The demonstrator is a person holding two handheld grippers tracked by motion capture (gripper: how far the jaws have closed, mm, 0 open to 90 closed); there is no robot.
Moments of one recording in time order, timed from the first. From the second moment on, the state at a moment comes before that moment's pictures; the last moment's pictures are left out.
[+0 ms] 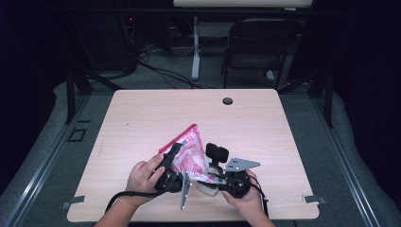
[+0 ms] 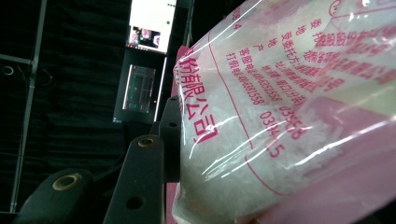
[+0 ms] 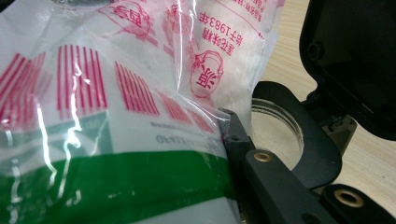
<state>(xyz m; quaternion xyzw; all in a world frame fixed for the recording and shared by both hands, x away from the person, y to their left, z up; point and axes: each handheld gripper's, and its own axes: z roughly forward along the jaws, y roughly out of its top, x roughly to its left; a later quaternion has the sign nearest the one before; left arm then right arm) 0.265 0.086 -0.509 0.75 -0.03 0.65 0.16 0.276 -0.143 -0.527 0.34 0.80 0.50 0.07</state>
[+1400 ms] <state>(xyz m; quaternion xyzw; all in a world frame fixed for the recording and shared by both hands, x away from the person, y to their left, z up) 0.262 0.085 -0.505 0.74 -0.03 0.65 0.17 0.276 -0.142 -0.527 0.34 0.80 0.49 0.07</state>
